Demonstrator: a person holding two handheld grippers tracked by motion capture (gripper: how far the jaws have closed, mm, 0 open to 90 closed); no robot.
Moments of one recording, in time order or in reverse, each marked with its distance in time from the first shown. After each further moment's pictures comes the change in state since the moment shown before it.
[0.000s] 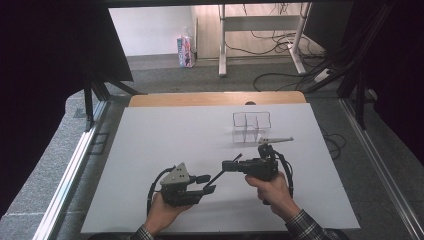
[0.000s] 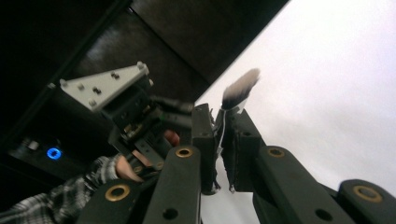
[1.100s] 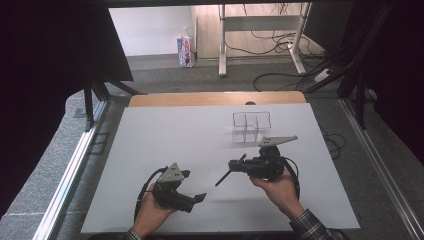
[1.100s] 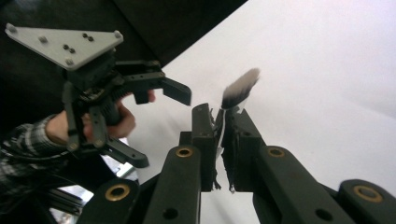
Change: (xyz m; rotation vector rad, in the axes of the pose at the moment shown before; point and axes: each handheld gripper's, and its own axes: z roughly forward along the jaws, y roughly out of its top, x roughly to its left) left arm 0.009 -0.010 -0.016 0.140 0.106 -0.046; right arm 0.011 0.003 -0.011 0.072 -0.209 -0.221
